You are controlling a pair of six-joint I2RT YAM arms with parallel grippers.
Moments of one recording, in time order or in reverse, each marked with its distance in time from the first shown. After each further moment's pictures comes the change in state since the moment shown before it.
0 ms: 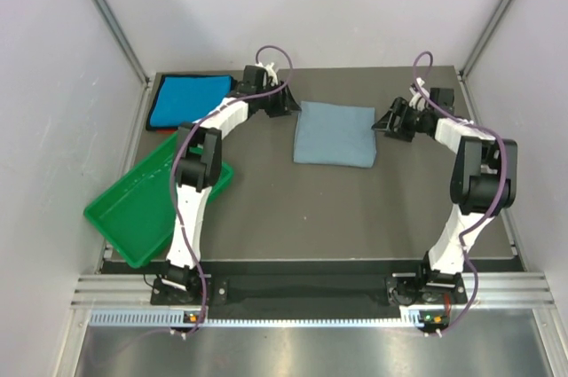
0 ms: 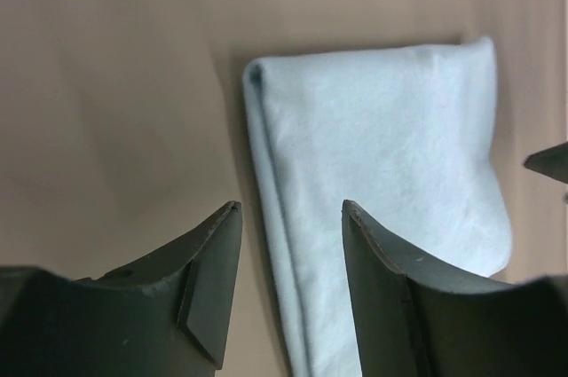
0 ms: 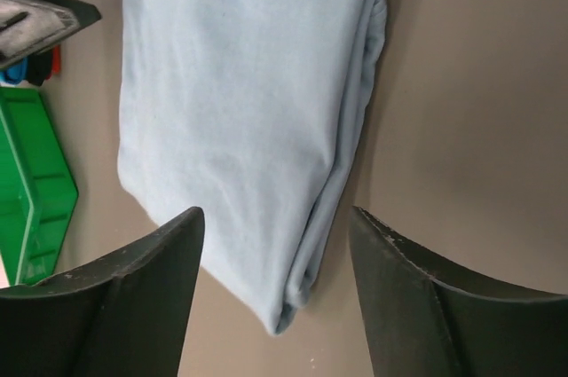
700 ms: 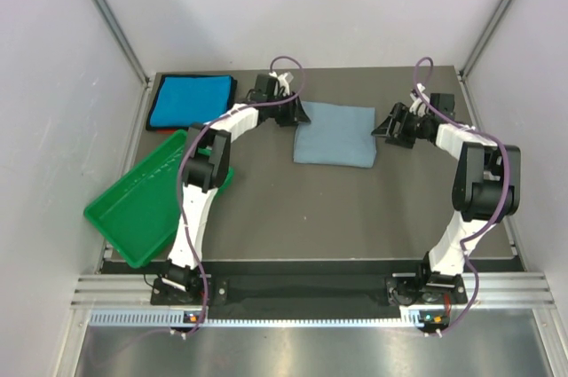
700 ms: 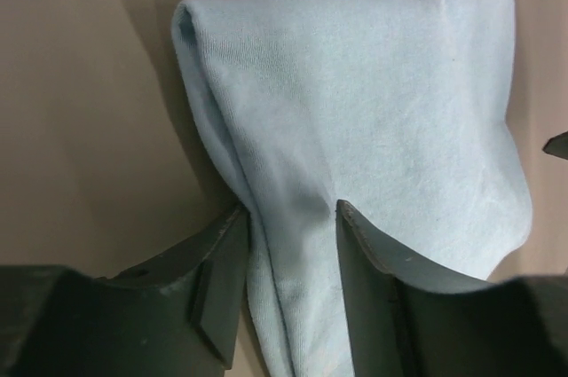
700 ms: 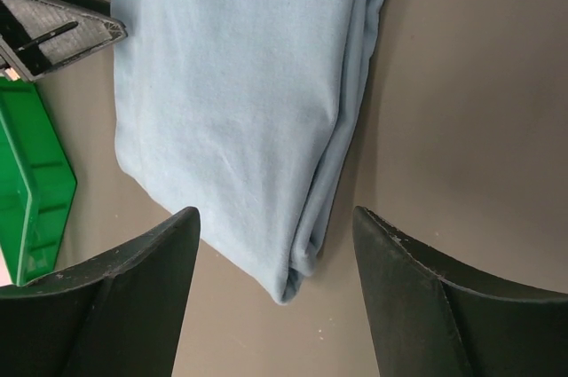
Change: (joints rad) left arm -0.052 0.043 -0.030 0.016 0.040 0.037; right arm 0.002 -0.083 -0.097 -0.004 0.018 0.006
